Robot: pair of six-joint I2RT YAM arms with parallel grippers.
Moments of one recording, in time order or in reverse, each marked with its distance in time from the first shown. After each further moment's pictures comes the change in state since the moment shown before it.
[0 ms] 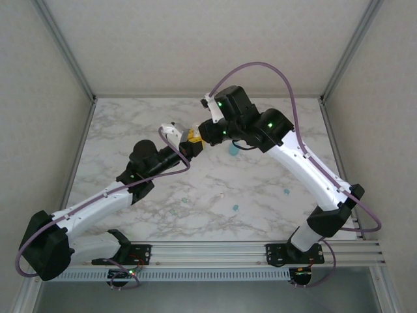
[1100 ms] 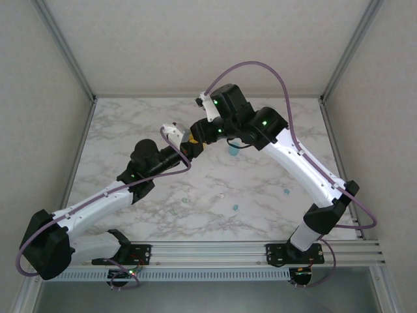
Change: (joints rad) left arm 0.000 0.008 0.005 -0.019 0.010 0.004; right arm 0.000 0.034 0.011 0.047 -0.082 0.042
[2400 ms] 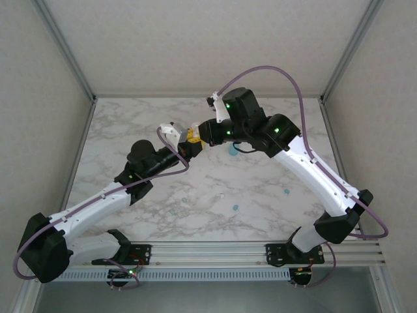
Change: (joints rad) left arm 0.001 -0.030 -0.001 0.015 0.016 0.000; right arm -0.021 -0.117 -0.135 0.088 -0.044 0.113
